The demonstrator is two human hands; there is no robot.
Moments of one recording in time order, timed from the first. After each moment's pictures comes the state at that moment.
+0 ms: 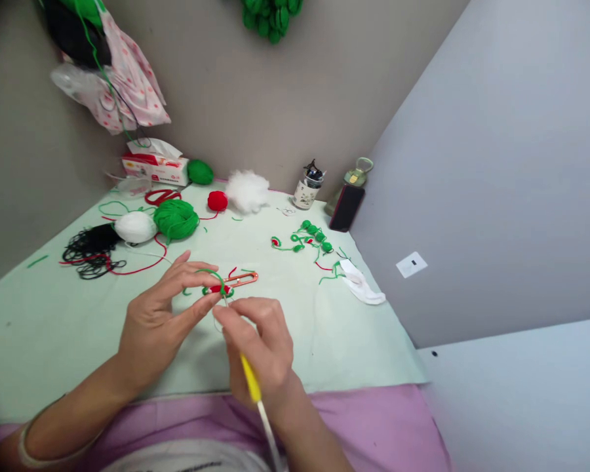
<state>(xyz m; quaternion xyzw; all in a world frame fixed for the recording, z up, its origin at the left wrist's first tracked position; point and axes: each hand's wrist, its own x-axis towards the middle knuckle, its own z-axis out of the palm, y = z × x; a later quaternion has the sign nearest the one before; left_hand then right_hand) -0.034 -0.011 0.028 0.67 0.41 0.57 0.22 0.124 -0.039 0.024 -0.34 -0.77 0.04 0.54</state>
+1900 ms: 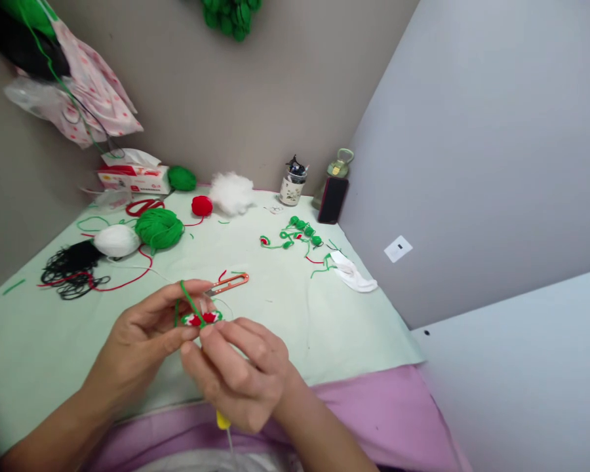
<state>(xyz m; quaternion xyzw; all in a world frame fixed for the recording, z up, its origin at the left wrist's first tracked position) -0.038 -0.019 0.030 0.54 0.29 0.52 0.60 0.140 -0.046 0.034 -0.27 -0.83 -0.23 0.43</state>
